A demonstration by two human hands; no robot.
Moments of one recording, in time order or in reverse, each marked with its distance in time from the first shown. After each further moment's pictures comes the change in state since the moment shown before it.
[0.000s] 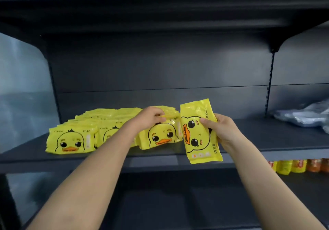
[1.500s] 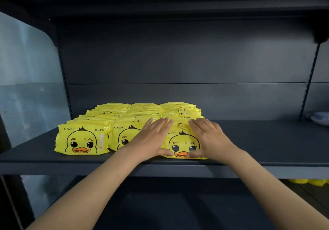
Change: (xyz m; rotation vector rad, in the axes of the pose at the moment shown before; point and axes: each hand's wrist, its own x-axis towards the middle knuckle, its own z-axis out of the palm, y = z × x) left_hand -0.036 -0.079 0.019 0.644 -0.003 0.216; right_hand 0.062 0.050 0.087 -1.473 -0.258 -0.601
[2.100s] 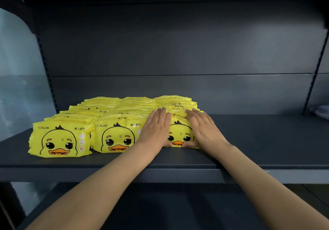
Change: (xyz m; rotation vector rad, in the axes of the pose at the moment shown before) left_hand 0.065 0.023 0.036 0.219 -0.025 -0.189; right_hand 0.042 0.037 0.053 -0.038 0.069 -0.028
